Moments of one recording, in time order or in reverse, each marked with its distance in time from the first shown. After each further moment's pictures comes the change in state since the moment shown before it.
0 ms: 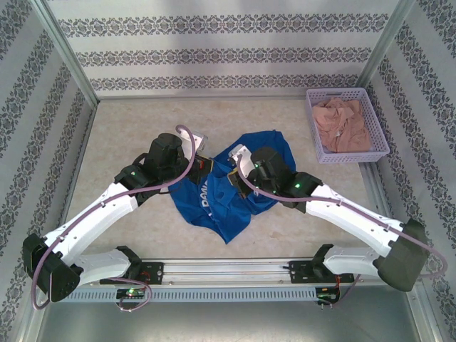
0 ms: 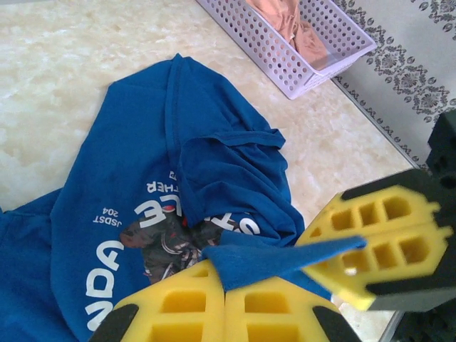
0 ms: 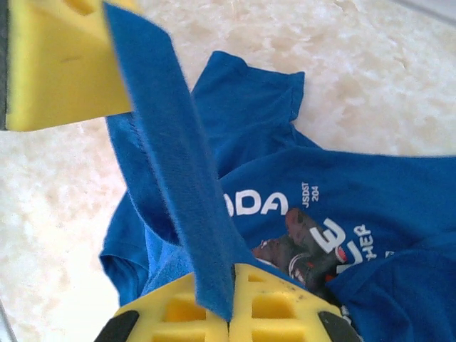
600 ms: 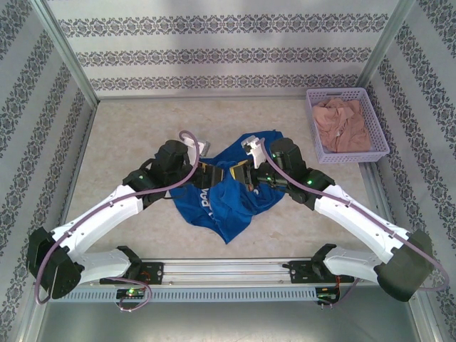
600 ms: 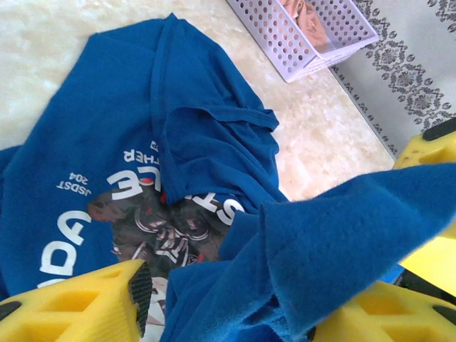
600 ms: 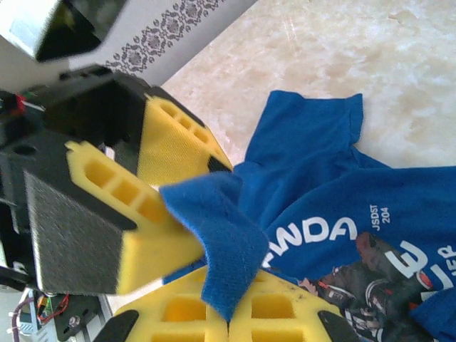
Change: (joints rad) left arm -0.032 0.027 -0.095 0.092 0.027 -0.145; right arm -0.137 -0.043 -0.045 0.136 -0.322 0.192
